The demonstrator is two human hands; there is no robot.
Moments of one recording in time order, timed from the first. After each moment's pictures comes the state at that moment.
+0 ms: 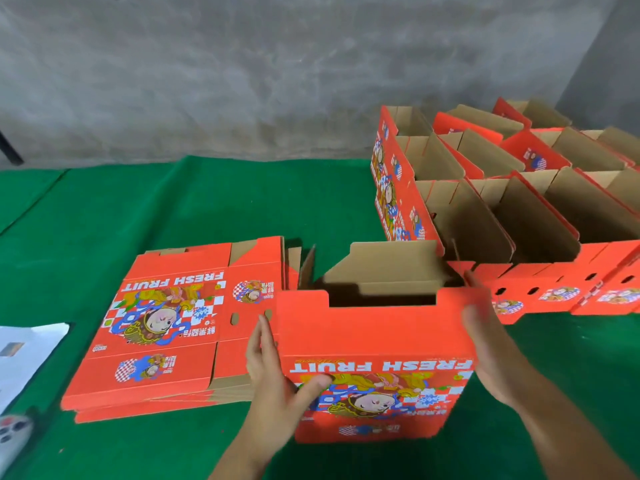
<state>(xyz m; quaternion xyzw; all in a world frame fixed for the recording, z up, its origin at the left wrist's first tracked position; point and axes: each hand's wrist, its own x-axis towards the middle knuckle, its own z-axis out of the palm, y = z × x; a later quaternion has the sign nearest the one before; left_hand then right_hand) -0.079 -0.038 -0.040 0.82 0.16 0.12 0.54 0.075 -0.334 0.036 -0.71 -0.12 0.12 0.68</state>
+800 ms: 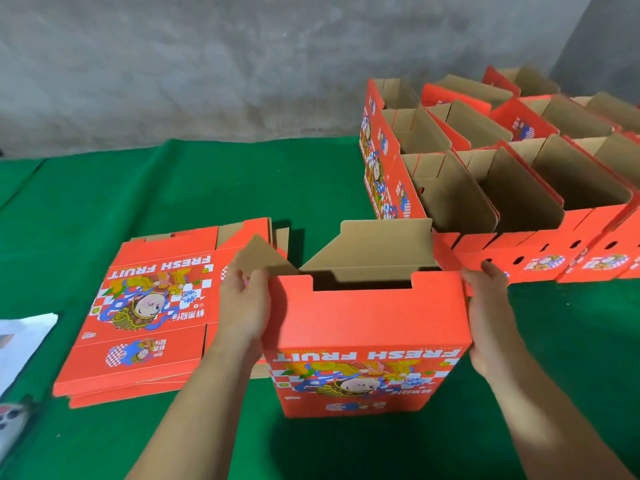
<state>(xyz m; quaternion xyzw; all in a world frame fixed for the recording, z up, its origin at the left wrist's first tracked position) -0.014 -0.035 0.059 0.67 0.34 0.20 0.63 0.063 -0.324 0.046 -0.67 0.17 0.01 0.72</state>
